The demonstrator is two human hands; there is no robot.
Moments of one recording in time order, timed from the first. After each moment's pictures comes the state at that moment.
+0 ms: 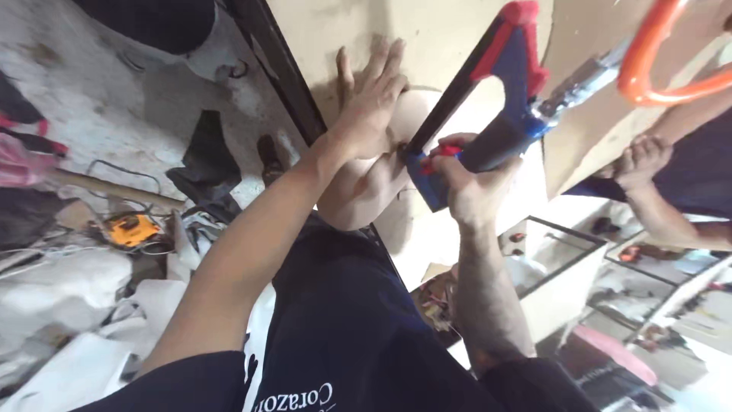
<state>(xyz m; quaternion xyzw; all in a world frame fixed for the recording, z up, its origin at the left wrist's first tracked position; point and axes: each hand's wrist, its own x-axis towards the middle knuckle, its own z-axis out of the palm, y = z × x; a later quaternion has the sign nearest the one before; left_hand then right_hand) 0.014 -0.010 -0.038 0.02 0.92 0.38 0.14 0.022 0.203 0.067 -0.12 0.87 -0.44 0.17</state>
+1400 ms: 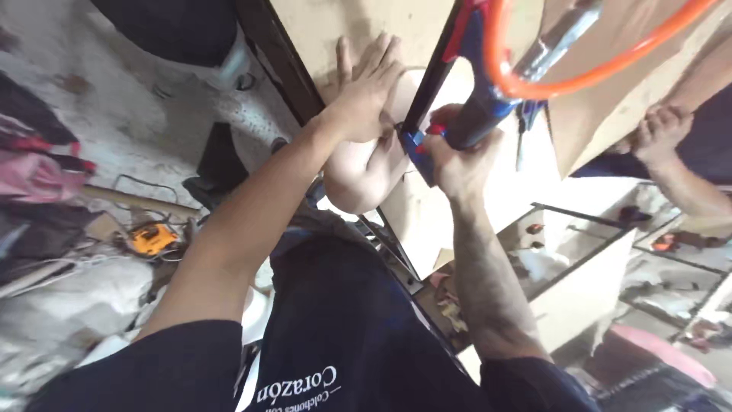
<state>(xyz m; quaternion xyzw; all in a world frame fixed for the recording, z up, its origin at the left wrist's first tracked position) 0.026 -0.018 -0.042 0.09 0.93 0.34 0.14 0.039 0.201 0.047 -0.19 0.88 -0.44 0.07</state>
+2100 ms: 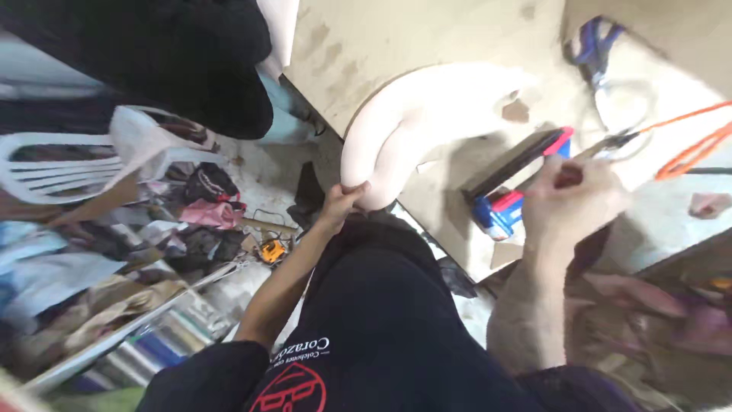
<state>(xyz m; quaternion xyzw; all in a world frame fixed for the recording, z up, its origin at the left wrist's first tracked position) 0.205 0.025 -0.002 -0.38 0.56 0.71 0.18 0.097 0.369 0.073 0.07 0.98 -0.16 0.02</state>
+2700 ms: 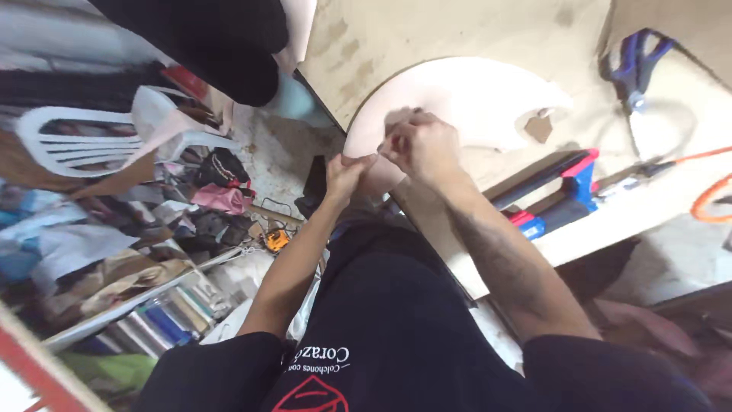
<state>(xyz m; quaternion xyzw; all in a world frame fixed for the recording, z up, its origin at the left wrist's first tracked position) 0.143 0.015 -0.019 -0.43 0.66 0.62 0.07 0.015 0.185 0.006 -0.36 0.88 -0.27 0.14</state>
